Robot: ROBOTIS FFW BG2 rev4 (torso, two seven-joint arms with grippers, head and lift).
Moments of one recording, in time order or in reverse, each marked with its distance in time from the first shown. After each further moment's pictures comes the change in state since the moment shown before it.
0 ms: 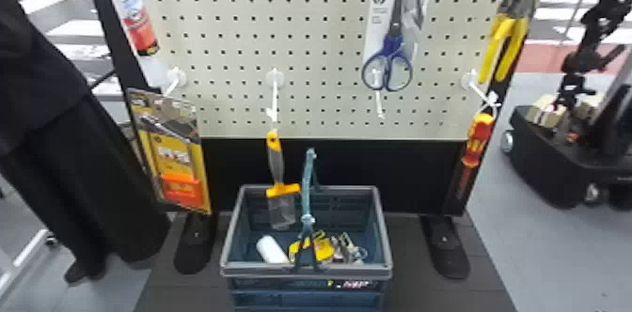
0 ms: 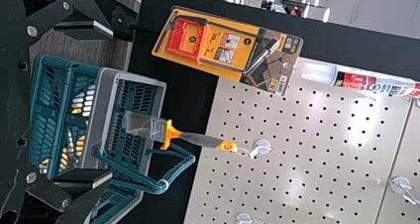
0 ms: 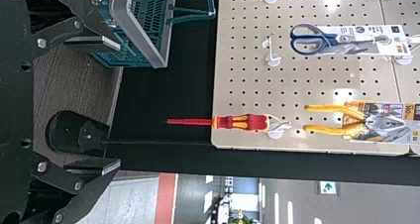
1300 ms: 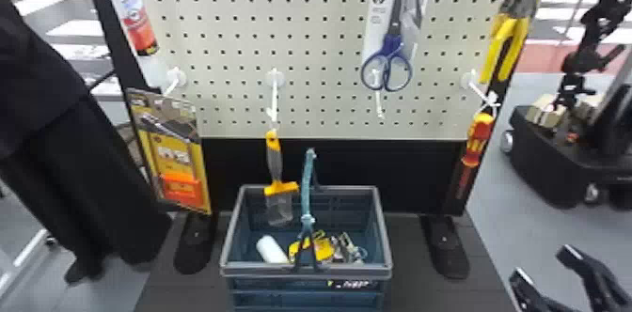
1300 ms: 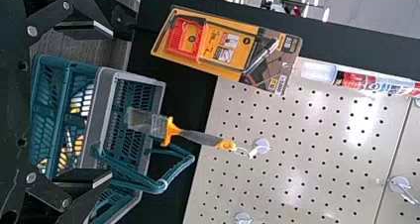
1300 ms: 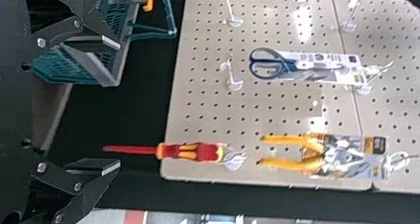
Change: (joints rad) left arm -0.004 0.000 0.000 0.000 0.001 0.001 0.000; right arm -0.124 -0.083 0.070 -0.096 -0.018 0.118 0.000
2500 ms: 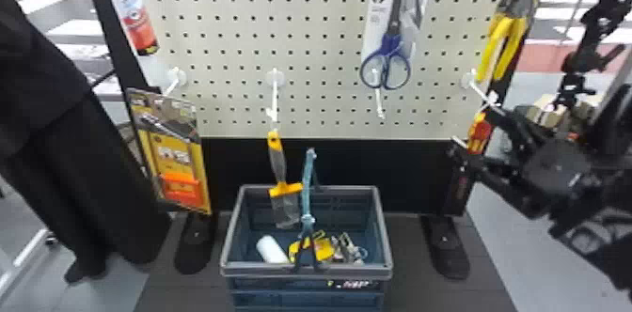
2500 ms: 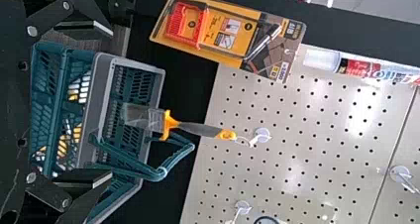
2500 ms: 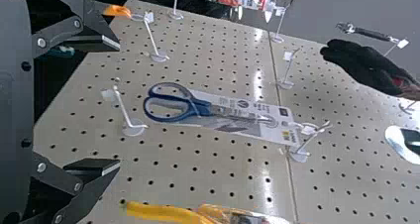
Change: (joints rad) left arm -0.034 0.047 -0.025 0.004 0.031 0.011 0.000; right arm -0.466 -0.270 0.219 0.046 -0.117 0.184 -0.017
